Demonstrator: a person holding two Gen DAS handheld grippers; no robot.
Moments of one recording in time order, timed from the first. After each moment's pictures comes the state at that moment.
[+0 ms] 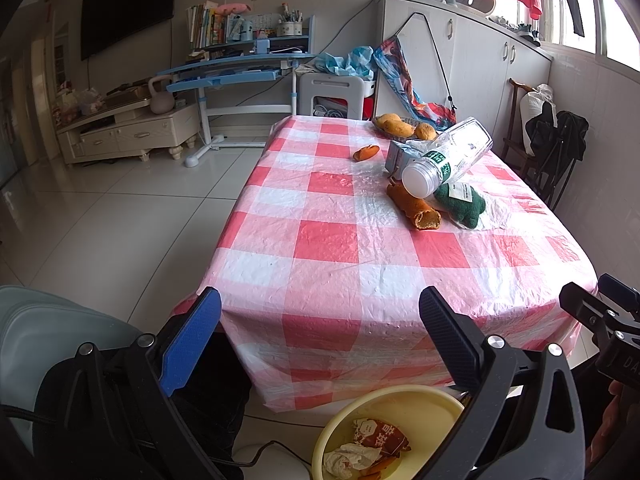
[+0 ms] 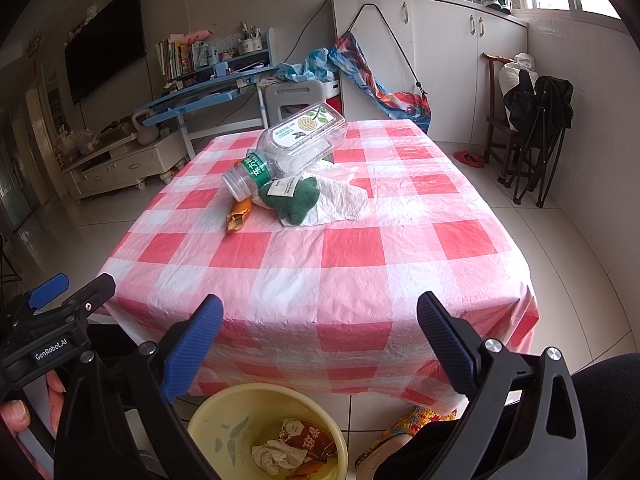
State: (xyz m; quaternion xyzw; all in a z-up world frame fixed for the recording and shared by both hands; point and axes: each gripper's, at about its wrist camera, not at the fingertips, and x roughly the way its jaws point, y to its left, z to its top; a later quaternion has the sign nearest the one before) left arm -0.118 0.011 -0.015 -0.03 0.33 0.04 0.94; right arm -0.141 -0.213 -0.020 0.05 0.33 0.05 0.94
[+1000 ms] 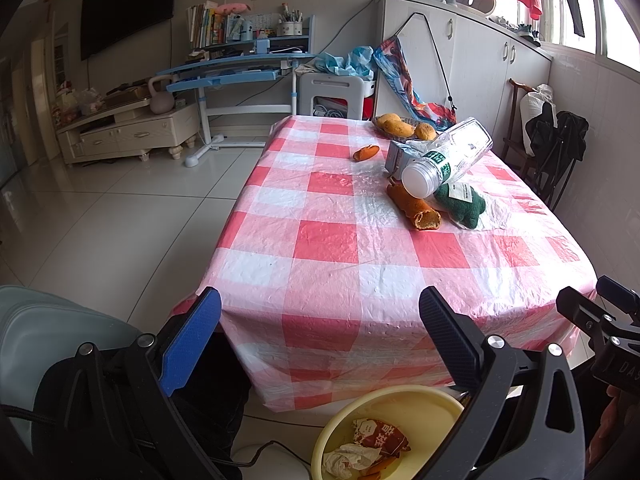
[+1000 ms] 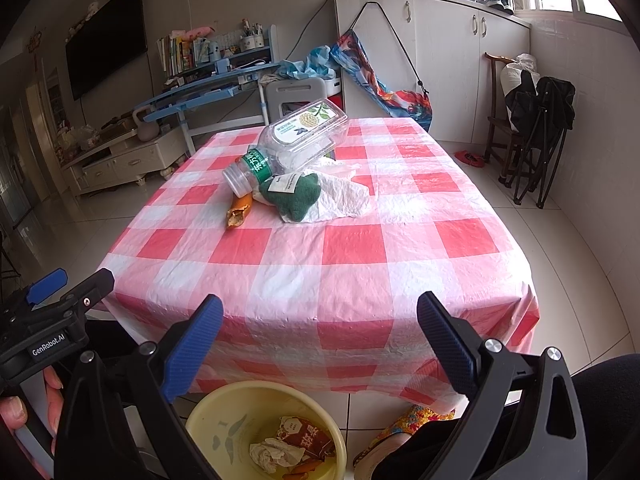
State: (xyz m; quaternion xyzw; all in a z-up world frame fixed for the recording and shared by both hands) left arm -0.118 0.011 -0.015 -0.03 0.33 0.04 0.94; right arm -0.143 -0.213 -0.023 0.04 0.33 0.05 0.94
